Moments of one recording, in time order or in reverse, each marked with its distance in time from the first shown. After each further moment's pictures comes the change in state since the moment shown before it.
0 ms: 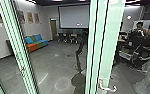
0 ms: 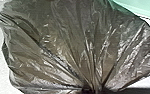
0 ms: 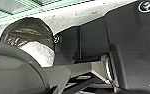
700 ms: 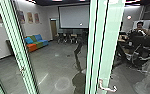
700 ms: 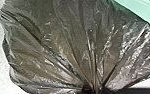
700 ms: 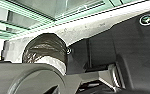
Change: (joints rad) left arm -0.002 -0.120 0.219 -0.001 0.002 -0.023; right arm -0.022 -0.261 0.358 0.004 0.127 0.005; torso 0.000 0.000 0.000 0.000
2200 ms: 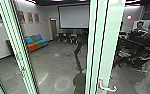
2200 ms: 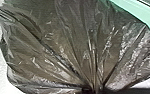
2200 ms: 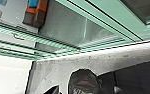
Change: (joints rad) left arm -0.008 -0.006 0.044 -0.006 0.006 -0.002; right arm 0.164 -0.700 0.865 0.068 0.091 -0.002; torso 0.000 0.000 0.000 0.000
